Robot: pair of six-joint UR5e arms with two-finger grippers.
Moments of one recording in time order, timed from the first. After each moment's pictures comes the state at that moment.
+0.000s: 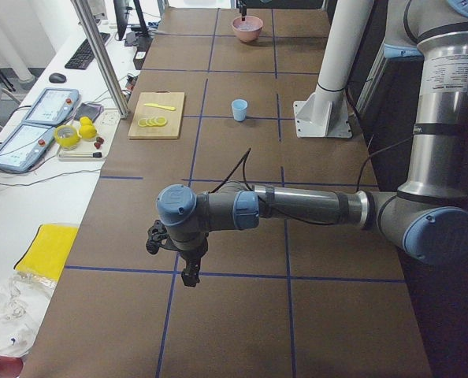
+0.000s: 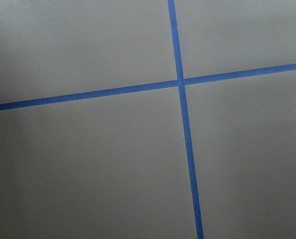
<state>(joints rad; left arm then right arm) -1.61 -1.60 -1.61 -1.42 -2.34 0.23 1.32 -1.82 1.80 -1.33 2.25 0.15</state>
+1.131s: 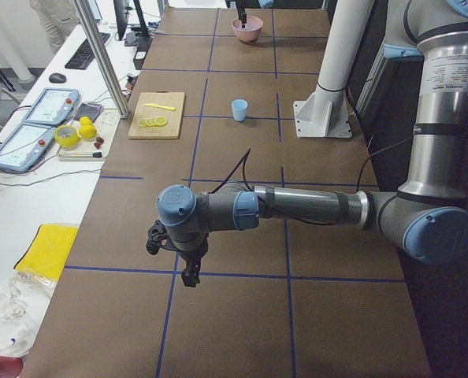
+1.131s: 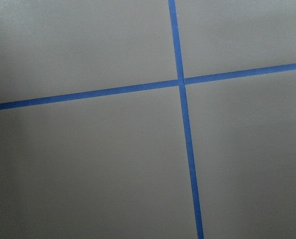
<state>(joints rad) -1.61 -1.60 -1.61 -1.42 -2.34 0.23 1.23 -1.79 1.75 -1.31 2.18 0.14</state>
